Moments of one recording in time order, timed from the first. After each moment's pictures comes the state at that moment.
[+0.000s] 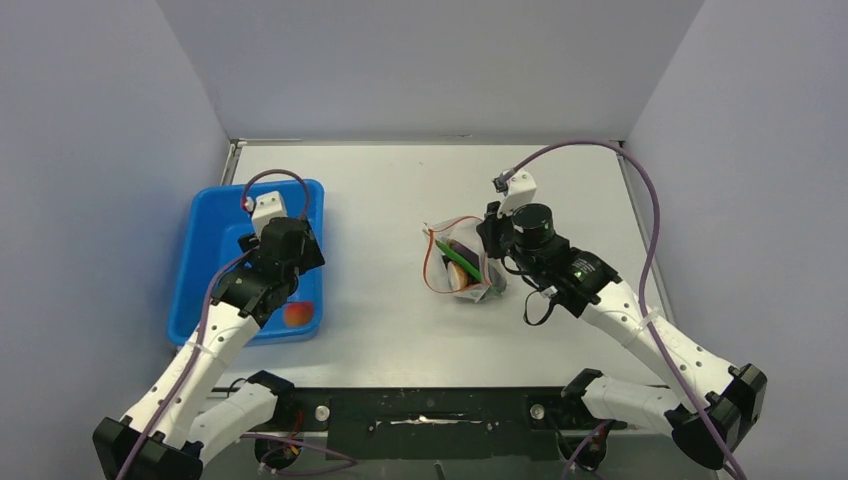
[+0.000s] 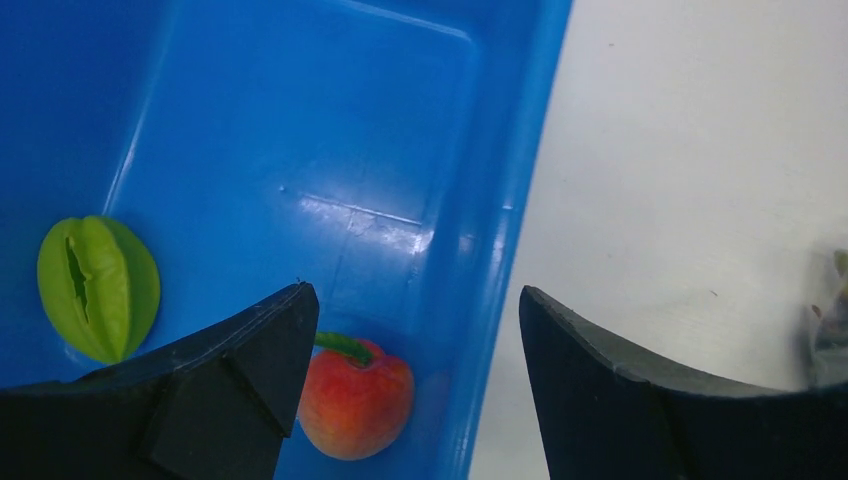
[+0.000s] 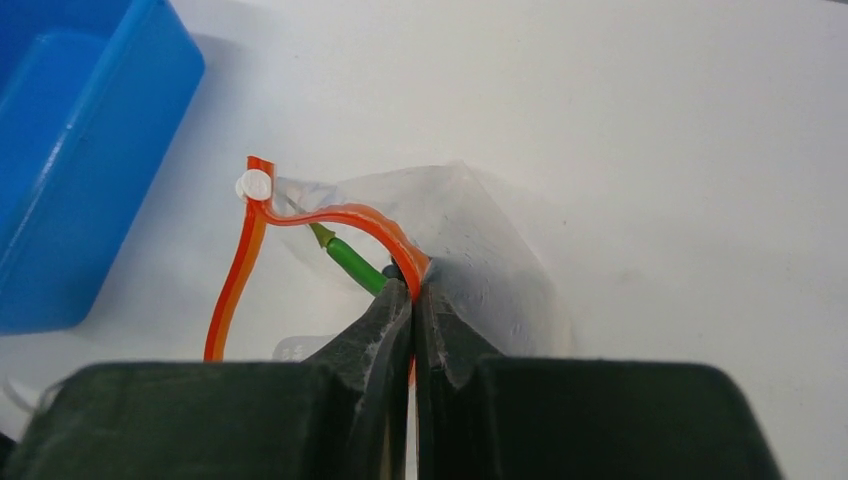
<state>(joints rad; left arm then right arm) -0.44 0.93 0.90 -0.65 -0.57 -0.52 0.69 1.07 1.04 -0.38 0.23 0.23</state>
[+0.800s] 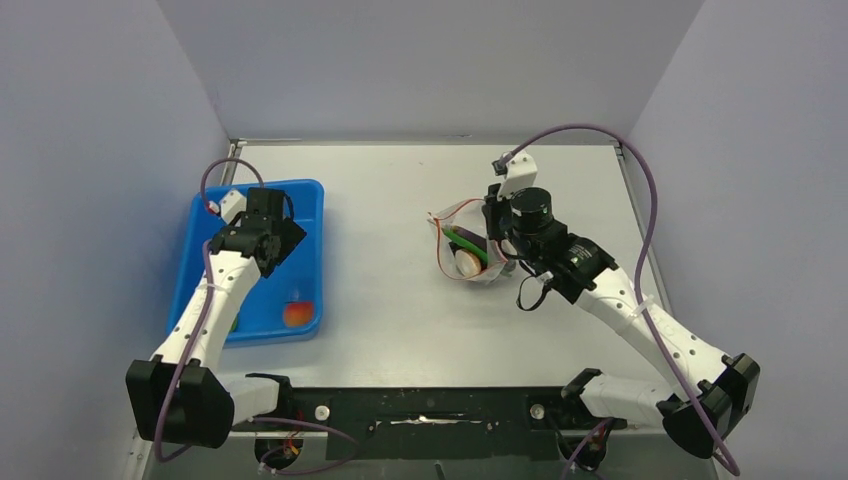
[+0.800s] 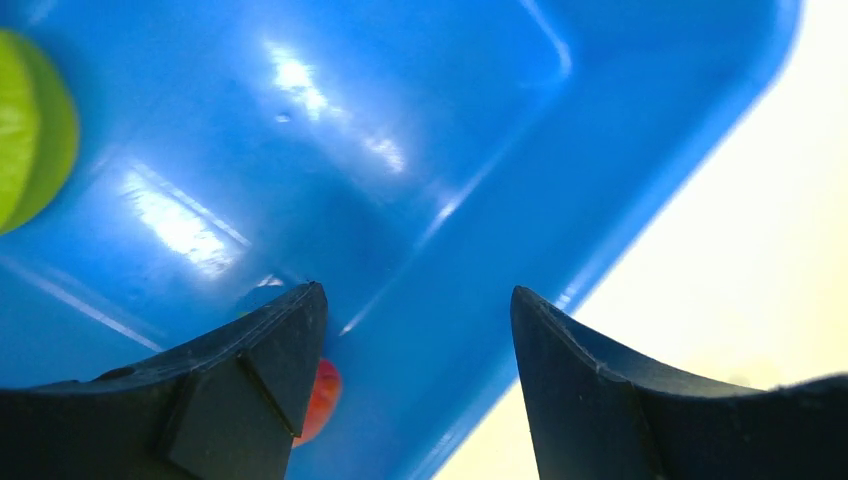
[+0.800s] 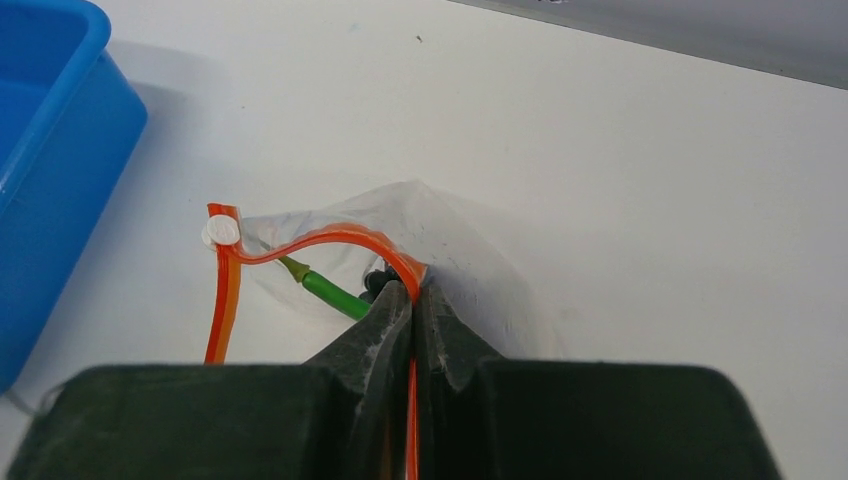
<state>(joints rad) -0.12 1.22 1.04 -0.84 -0.43 -0.98 0.67 1.13 1.10 -0.33 0.33 0.16</state>
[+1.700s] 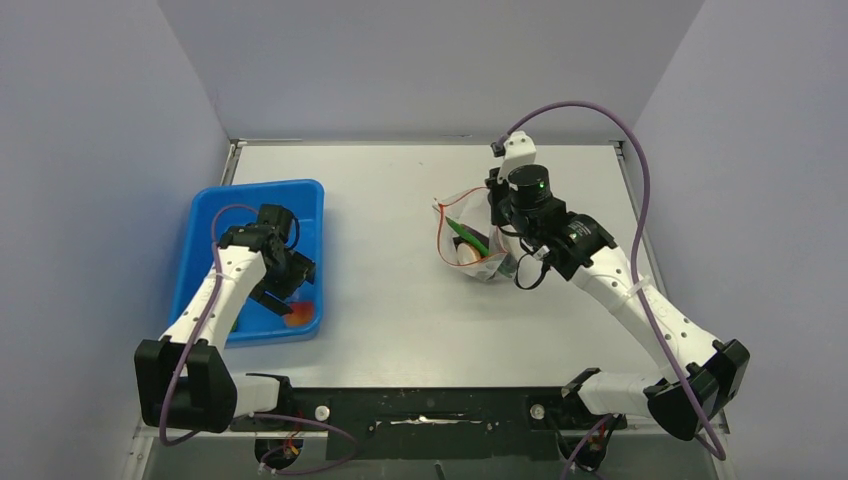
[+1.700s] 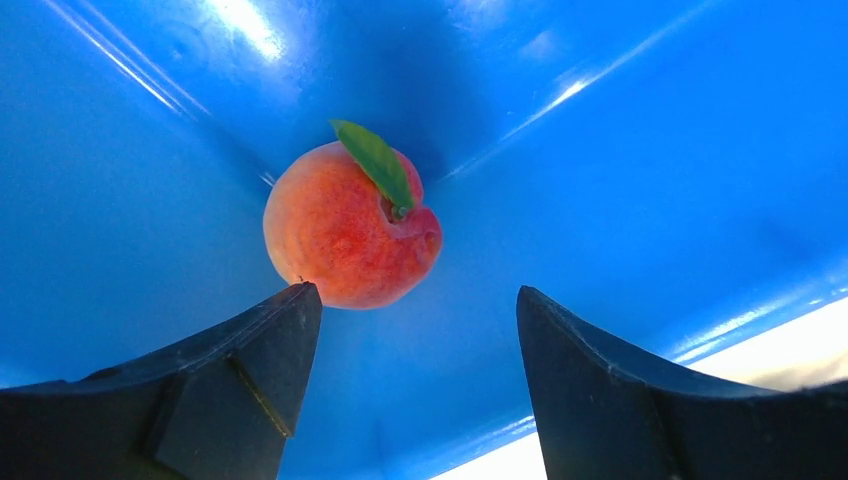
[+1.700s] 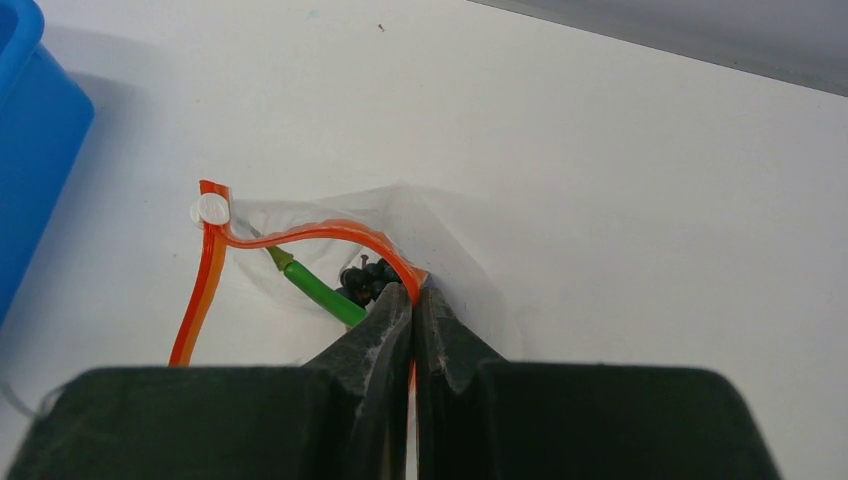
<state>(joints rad) -0.12 1.28 0.99 -1.10 -0.19 -1.17 0.62 1.24 1.27 -0.48 0.32 0.12</state>
